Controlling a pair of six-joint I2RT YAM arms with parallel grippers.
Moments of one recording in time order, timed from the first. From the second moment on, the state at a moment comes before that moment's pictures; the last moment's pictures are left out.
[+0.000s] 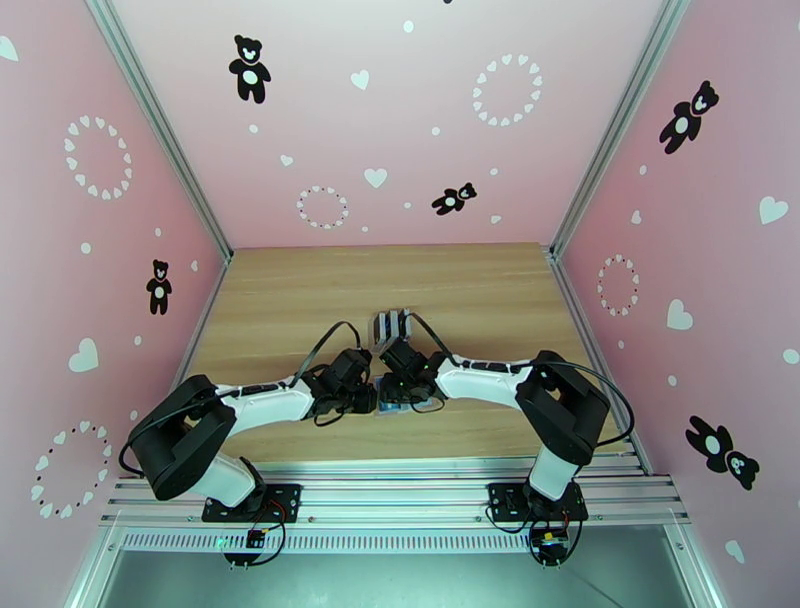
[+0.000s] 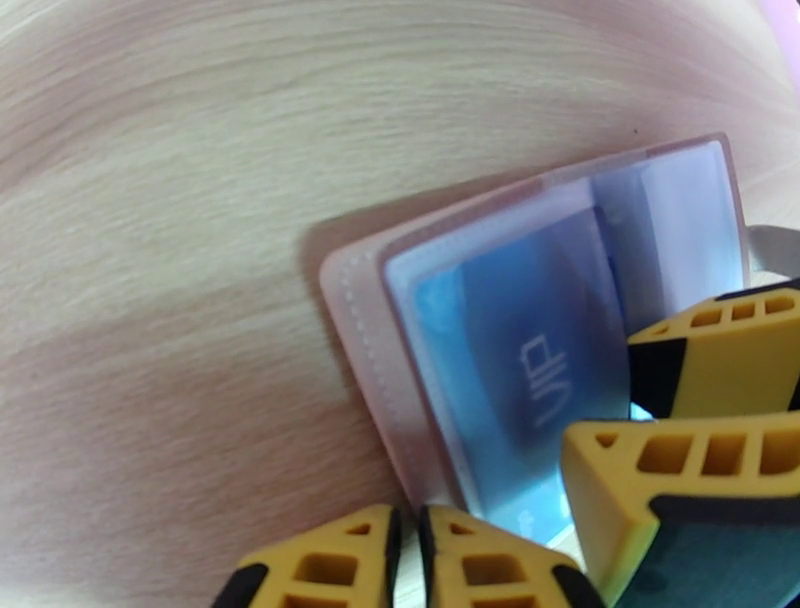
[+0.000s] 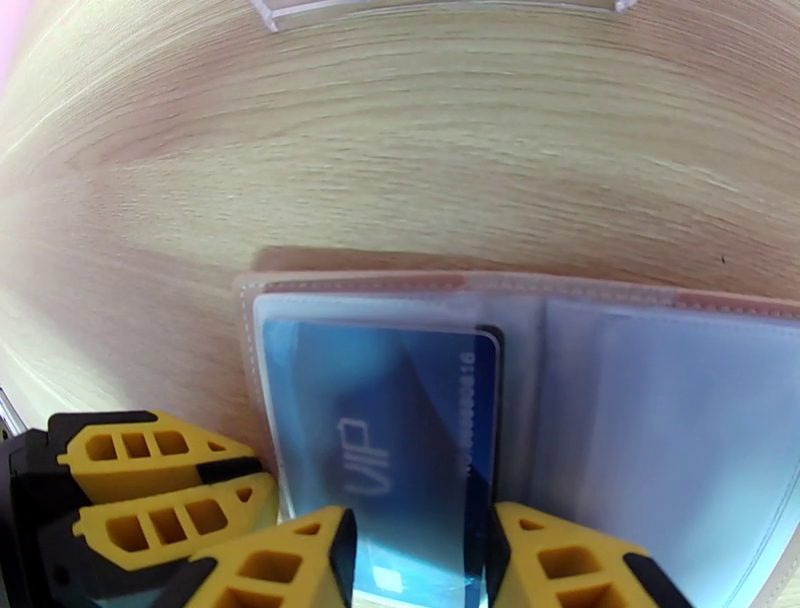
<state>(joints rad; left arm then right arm) -0.77 1.53 0.65 -0.16 0.14 -0.67 0.92 1.75 0.99 -0.37 -0.05 0.82</state>
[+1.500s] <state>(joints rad) -0.73 1.47 0.65 -0.17 0.19 -0.67 0.68 1.35 0.89 -0.60 0.04 0.59</state>
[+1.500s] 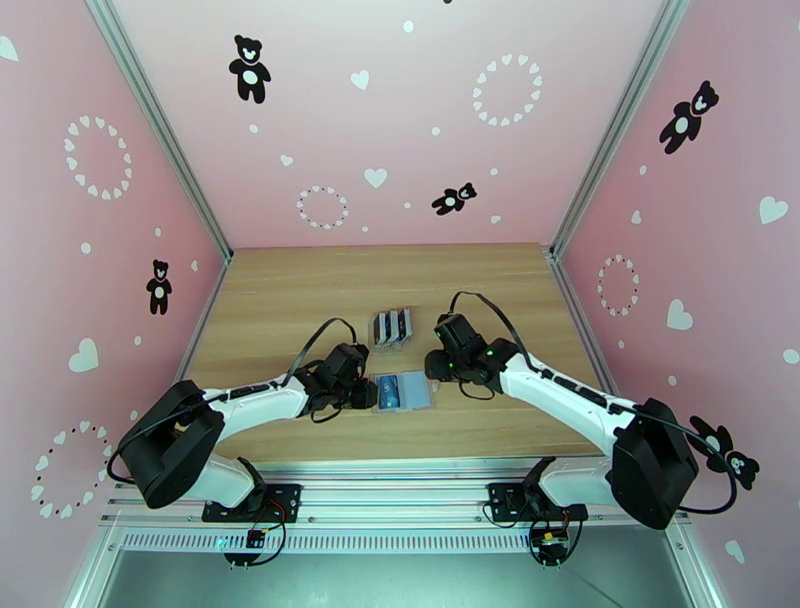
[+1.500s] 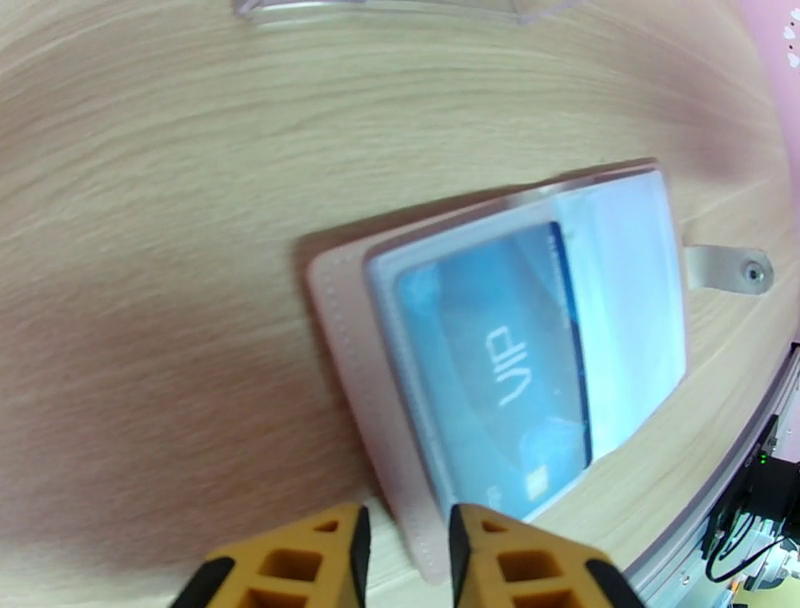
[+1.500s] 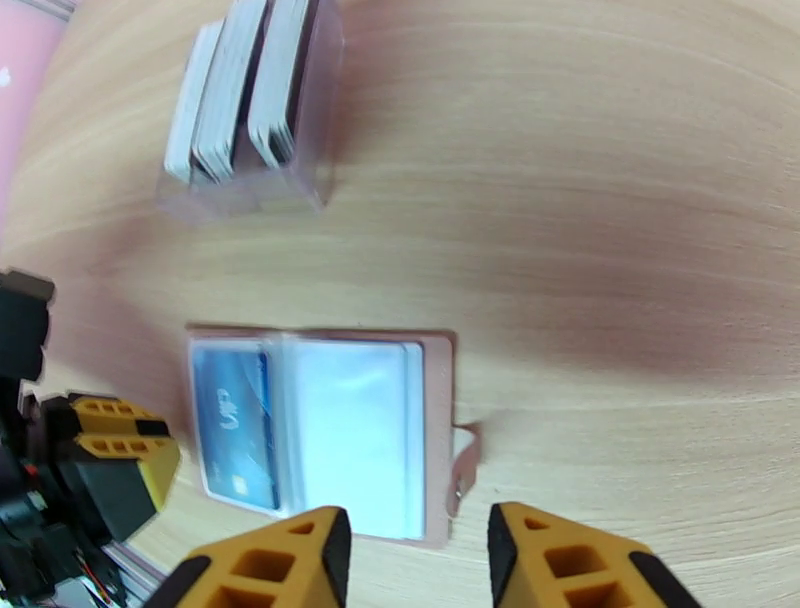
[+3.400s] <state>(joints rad) -0.72 1.53 0.64 -0.15 0.20 -0.68 0.67 1.52 0.84 -0.49 -0.03 0.57</state>
